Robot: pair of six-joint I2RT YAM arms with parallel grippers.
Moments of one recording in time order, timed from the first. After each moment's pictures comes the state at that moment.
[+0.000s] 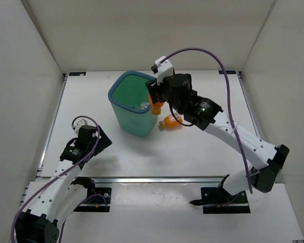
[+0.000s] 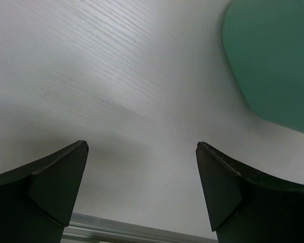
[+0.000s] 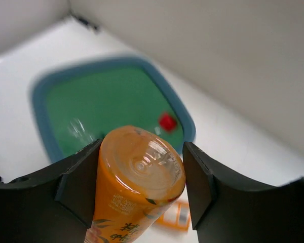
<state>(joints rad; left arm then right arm) -0.27 0.75 0.55 -0.67 -0.20 -0.80 0.86 1.44 1.56 -0.38 0.33 -0.07</state>
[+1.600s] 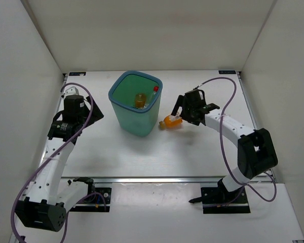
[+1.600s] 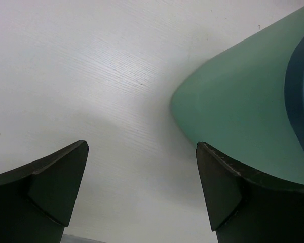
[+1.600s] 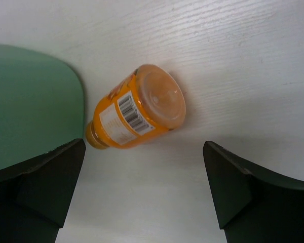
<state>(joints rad) -0.14 0.99 1.06 -0.74 -0.21 -0.55 0.43 1.56 1.09 -0.38 0.08 0.72</state>
